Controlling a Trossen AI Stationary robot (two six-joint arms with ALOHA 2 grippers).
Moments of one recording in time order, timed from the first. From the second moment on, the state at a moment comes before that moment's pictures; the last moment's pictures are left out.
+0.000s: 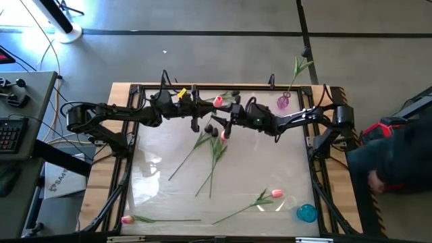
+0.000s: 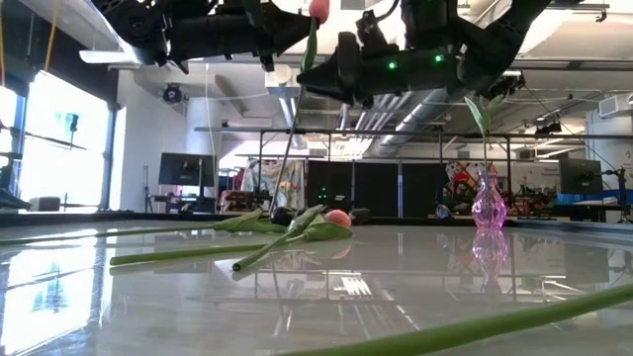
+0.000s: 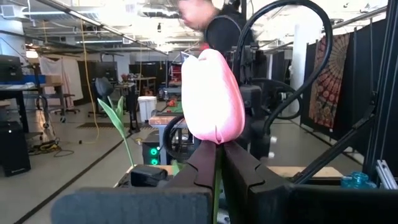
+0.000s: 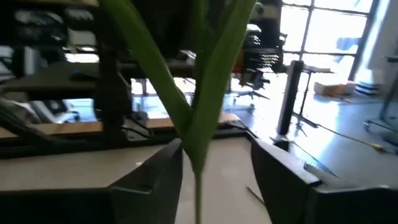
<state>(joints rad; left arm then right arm) 0.31 1.43 0.73 0.90 0.25 -0.01 -0.18 1.70 0.82 0.90 0.06 -0.07</state>
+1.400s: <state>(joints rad) 0.30 1.39 0.73 0.50 0.08 0.14 -0.18 1.17 0.82 0.30 0.45 -0.11</state>
